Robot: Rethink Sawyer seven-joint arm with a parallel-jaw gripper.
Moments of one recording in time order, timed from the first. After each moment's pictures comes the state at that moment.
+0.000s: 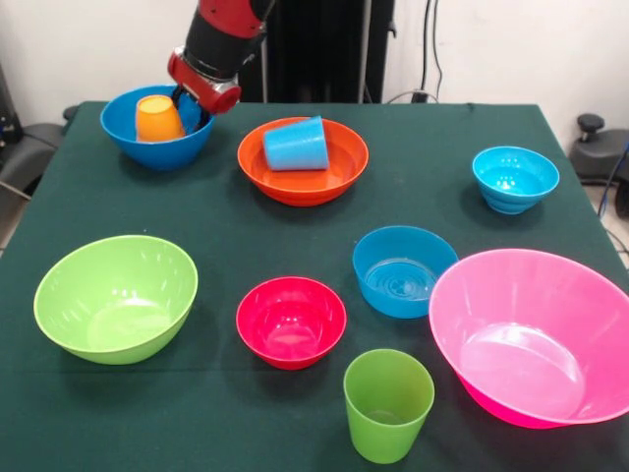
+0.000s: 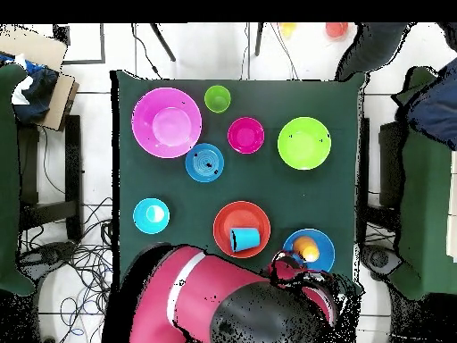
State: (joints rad) arm -0.19 -0.20 -0.51 1.86 -0.40 -0.23 2.56
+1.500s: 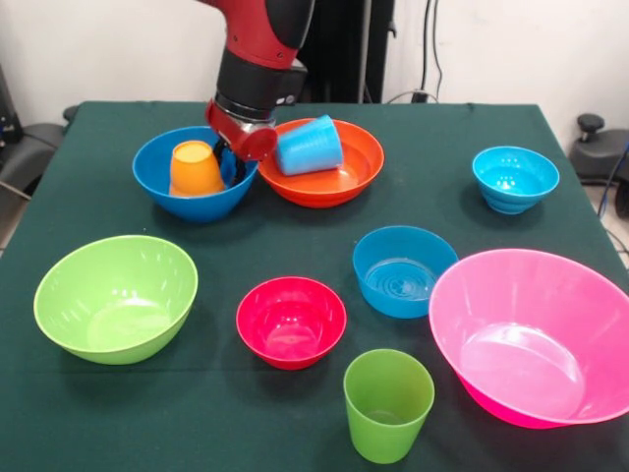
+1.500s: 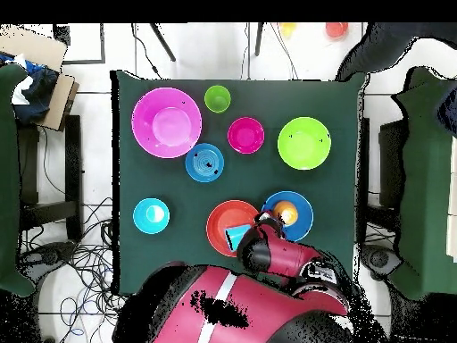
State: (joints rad) arm -0.26 -0.34 -0.28 1.86 -0.14 -0.20 2.56
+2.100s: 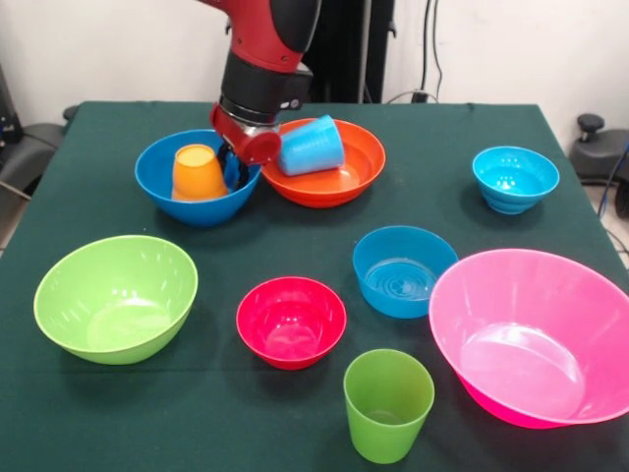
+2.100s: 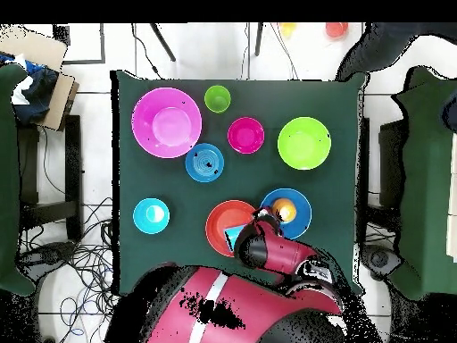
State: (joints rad) arm -0.23 -0.34 -0.28 1.86 -0.07 -0.20 2.56
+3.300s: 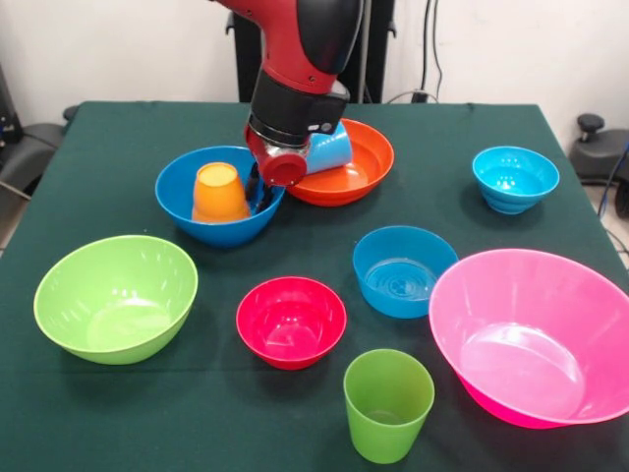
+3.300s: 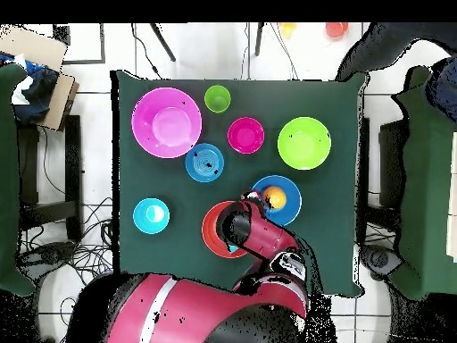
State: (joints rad) arm -0.11 -0.34 -0.28 1.84 0.28 -0.10 2.56
